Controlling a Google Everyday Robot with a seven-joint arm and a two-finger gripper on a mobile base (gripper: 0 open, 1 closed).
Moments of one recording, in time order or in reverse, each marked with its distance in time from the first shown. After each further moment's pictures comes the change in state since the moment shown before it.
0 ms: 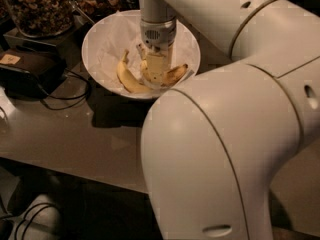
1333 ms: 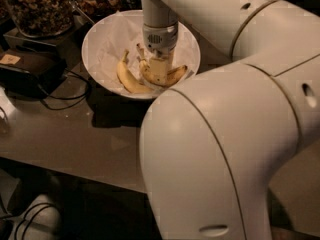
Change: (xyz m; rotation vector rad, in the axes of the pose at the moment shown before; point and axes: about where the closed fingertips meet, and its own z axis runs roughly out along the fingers) arm 0.004 -0.002 0.011 -0.009 -0.001 0.000
